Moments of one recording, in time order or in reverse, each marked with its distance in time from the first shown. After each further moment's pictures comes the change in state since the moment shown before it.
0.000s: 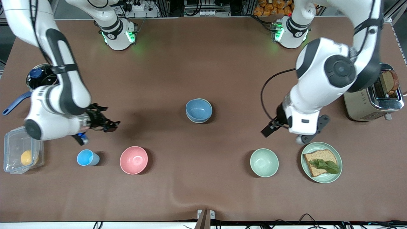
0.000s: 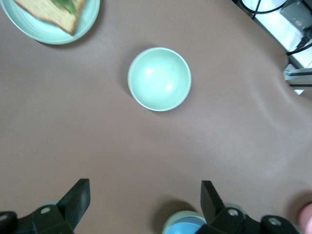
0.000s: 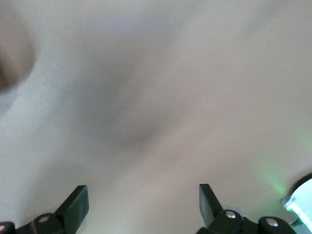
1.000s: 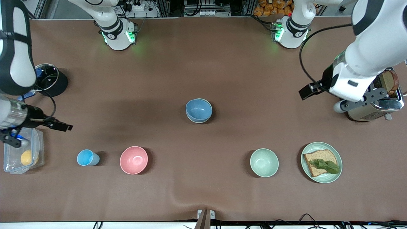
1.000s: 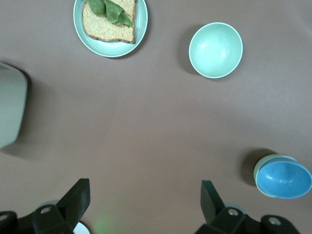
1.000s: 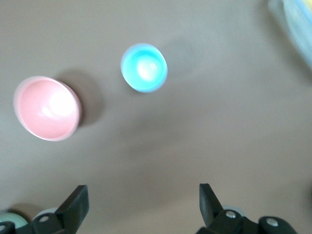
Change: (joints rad) left arm 0.100 -0.210 0.000 -0.013 0.044 -0.347 0.429; right arm -0.107 -0.177 0.010 0.117 -0.147 0.103 -0.474
